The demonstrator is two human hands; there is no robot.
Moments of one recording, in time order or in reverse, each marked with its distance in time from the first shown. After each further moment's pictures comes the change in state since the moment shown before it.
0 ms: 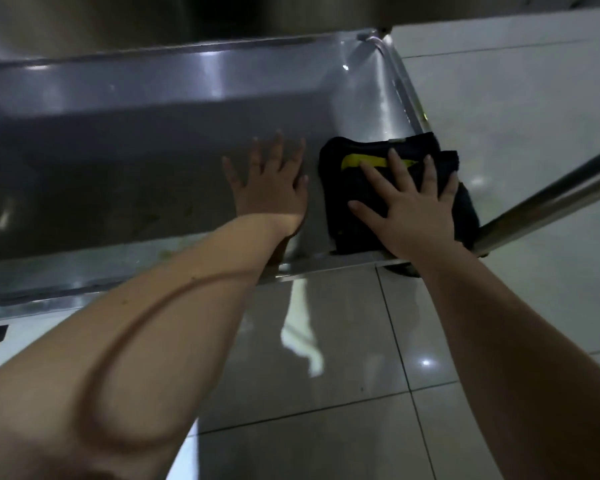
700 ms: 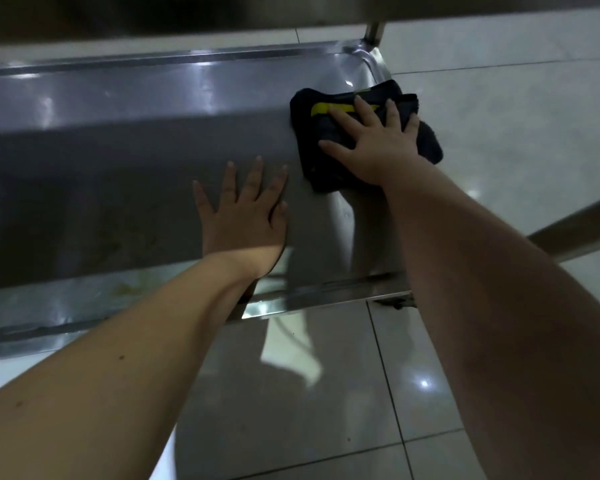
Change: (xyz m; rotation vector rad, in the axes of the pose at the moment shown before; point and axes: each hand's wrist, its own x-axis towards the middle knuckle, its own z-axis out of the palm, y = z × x) left_hand 0.006 -0.008 0.013 0.014 0.084 -0.002; right_hand 0.153 -0.004 -0.027 0.022 -0.072 -0.110
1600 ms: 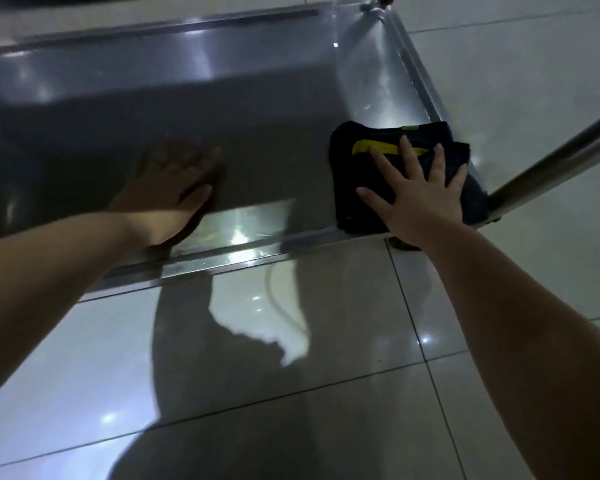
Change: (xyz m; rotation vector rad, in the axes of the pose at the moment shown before) left_hand -0.035 -0.174 -0.059 0.028 -0.227 0.255; right_hand -0.167 -0.039 0.031 -0.040 -0.063 0.192
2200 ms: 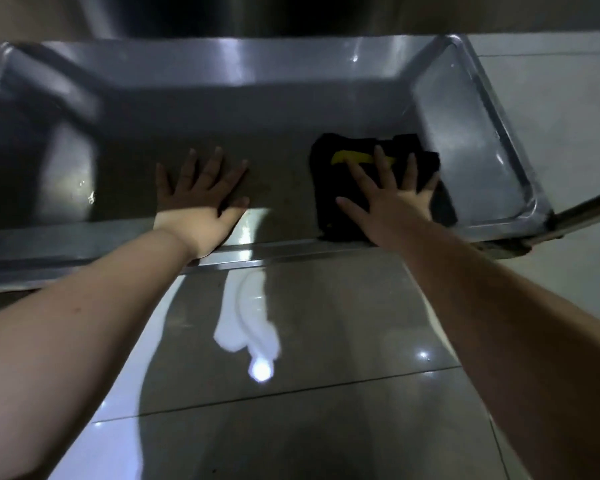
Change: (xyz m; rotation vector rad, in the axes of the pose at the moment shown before) left_hand -0.057 -0.064 0.031 -0.009 0.104 -0.210; right_hand -0.011 -0.142 -0.006 -0.027 -0.011 -0.139
